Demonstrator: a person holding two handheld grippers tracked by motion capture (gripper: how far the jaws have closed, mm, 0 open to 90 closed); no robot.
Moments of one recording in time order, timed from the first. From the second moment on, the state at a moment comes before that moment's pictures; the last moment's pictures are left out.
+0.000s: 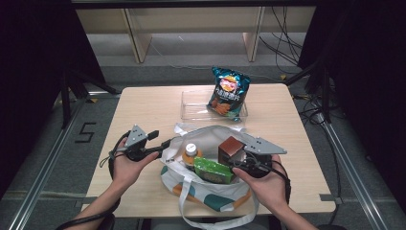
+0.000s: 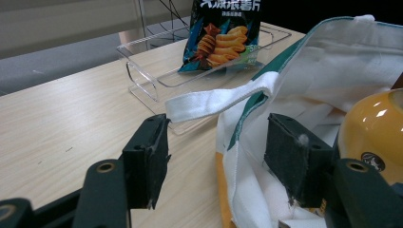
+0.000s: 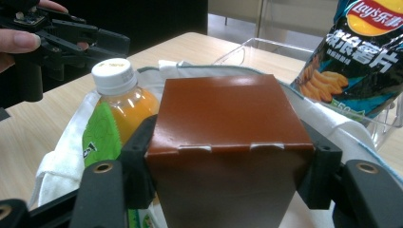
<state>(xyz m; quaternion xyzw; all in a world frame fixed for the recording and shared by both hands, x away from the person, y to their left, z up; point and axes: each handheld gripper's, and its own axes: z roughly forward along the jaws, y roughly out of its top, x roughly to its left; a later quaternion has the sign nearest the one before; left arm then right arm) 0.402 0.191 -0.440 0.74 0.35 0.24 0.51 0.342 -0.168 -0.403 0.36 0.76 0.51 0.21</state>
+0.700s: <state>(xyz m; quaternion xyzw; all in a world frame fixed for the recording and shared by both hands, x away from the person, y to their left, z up) 0.402 0.191 -0.440 0.74 0.36 0.24 0.51 0.343 -0.178 -0.385 0.35 0.74 0.53 0.23</state>
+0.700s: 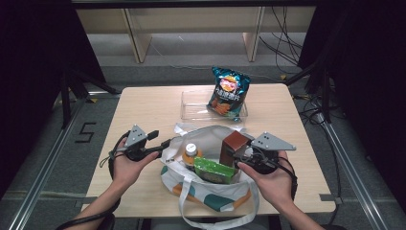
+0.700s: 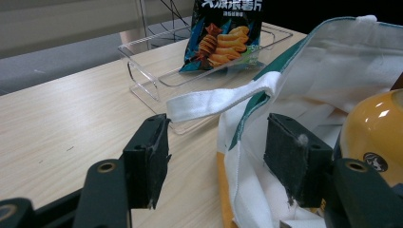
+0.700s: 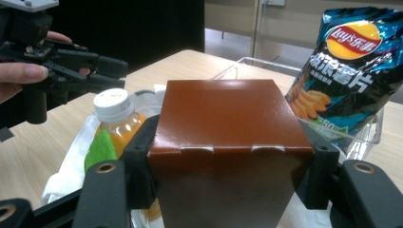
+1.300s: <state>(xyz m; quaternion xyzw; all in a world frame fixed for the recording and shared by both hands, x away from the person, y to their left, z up) 0.402 0.193 -0.439 0.74 0.36 0.25 0.52 0.347 -0.187 -0.357 0.37 0.72 0.54 0.23</state>
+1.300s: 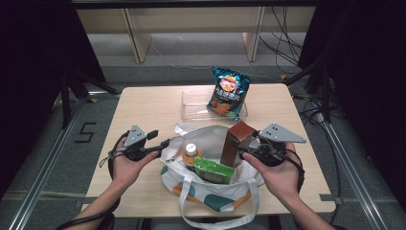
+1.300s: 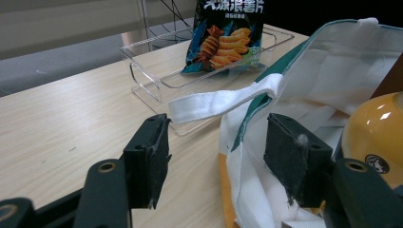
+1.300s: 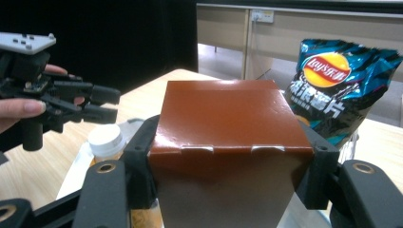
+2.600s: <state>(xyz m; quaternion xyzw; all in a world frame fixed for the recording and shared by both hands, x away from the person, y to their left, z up) 0.403 0.194 -0.438 0.74 0.36 0.25 0.52 0.362 -0.193 -0.300 0.37 0.69 0.56 0.26</state>
